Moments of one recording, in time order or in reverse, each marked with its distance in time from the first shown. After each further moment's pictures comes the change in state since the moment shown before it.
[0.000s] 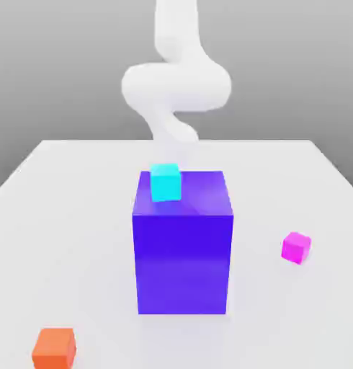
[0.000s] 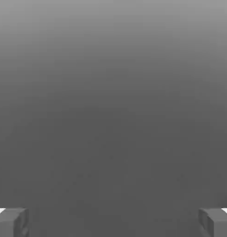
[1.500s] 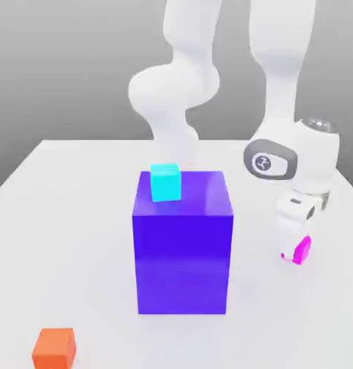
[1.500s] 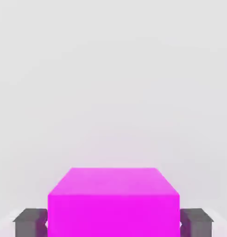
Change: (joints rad) arm 0.763 1.012 0.028 -0.503 -0.343 0.773 0.276
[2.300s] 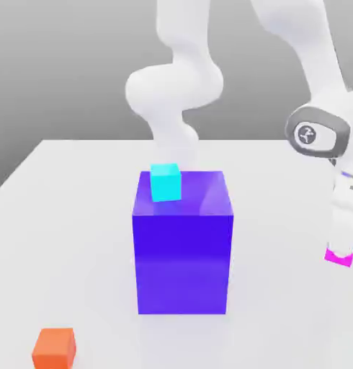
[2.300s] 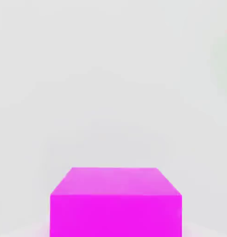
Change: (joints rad) arm -0.202 -0.079 0.099 0.373 0.167 -0.455 -0.495
